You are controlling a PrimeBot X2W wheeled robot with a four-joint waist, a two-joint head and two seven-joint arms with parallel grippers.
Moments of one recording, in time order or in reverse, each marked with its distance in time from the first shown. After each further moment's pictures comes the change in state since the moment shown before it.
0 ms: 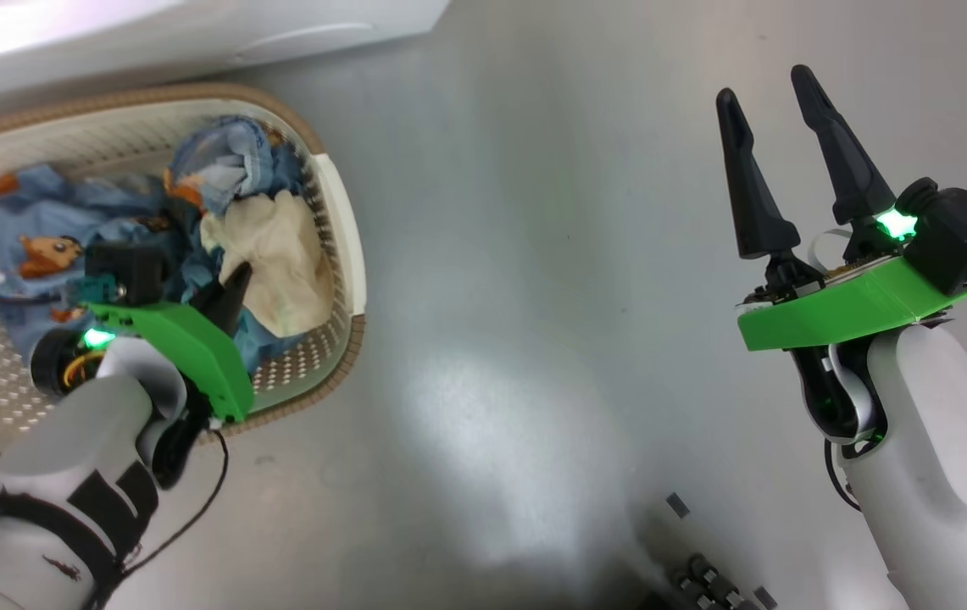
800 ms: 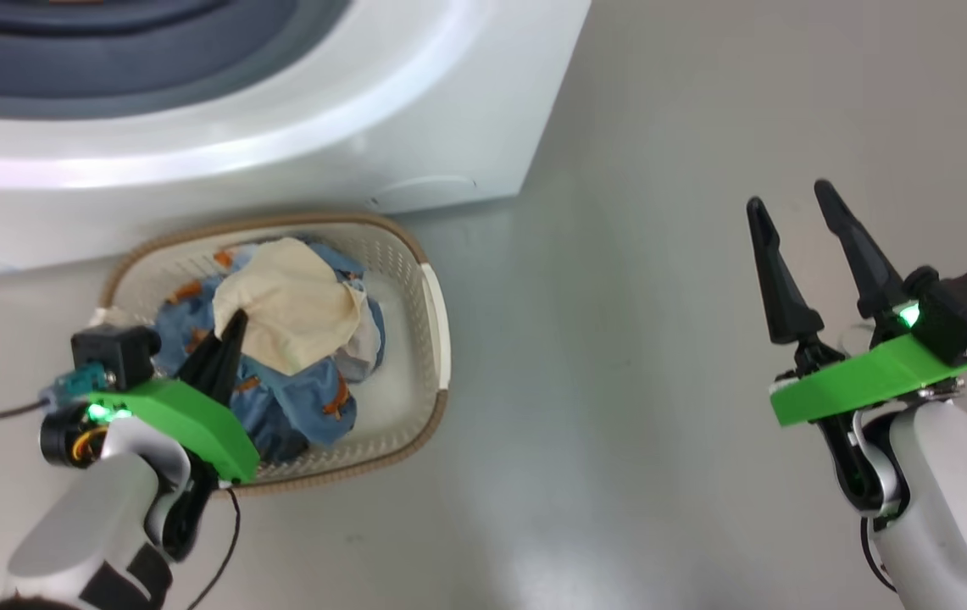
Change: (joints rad) left arm 0.266 -0.020 0.451 -0.131 0.321 0.000 -0.041; right arm 0.138 -0.052 -0.026 0.054 0.010 0.000 0.000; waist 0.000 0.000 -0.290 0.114
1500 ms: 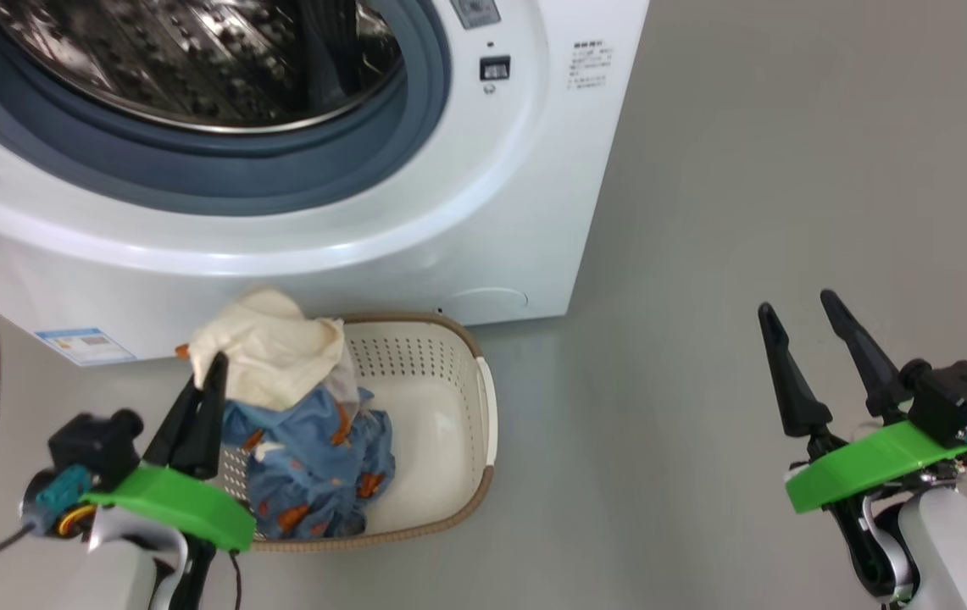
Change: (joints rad) left arm 0.367 -0.103 0.527 -0.345 0.468 0.000 0.000; right arm 0.173 -0.020 -0.016 0.034 0.008 0.000 0.000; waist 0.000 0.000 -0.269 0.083
